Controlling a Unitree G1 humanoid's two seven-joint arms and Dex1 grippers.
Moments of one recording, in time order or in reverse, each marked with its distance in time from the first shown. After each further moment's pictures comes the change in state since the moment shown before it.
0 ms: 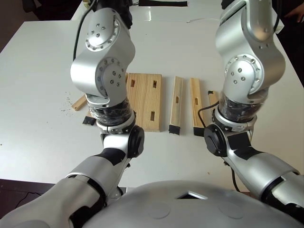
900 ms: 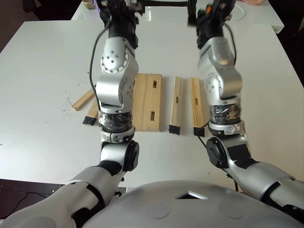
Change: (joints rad) left arm 0.280 0.046 -0.121 0.283 0.143 -0.559 -0.238; right arm 0.216 -0.006 0.079 0.524 -0.125 -0.365 0.188
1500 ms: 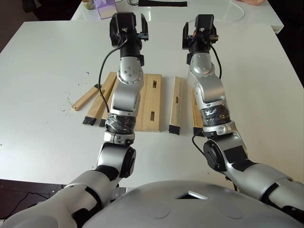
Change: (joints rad) left arm 0.018 0.039 -0.112 0.221 0.273 -0.190 0.107; right arm -0.021 0.025 0.051 0.133 -0.197 0.055 -0.140
